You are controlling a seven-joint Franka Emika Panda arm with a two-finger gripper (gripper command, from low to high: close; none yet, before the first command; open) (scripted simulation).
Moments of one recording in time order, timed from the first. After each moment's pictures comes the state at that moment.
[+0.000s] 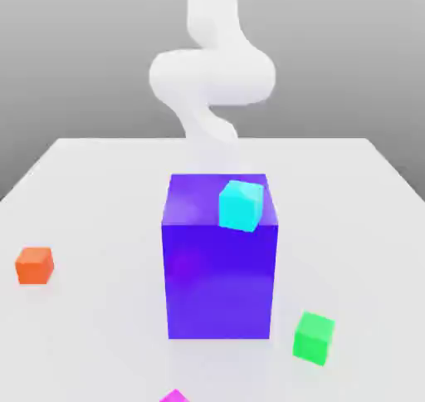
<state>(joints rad) 0.05 -0.71 -0.05 -2.29 0.03 2.32 0.72</state>
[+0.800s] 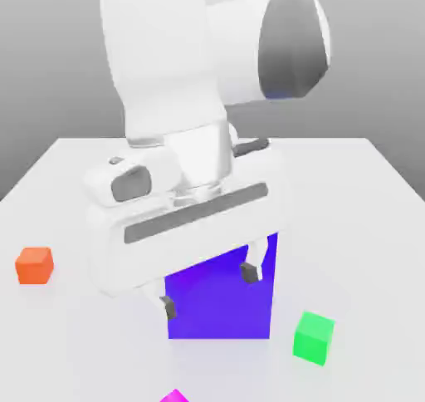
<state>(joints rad) 0.22 0.15 -0.27 -2.25 0.33 2.51 -0.08</state>
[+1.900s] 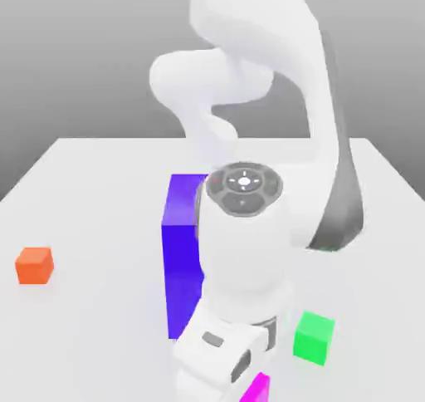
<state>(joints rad) 0.31 0.39 -0.15 -2.26 0.23 2.60 -0.26</state>
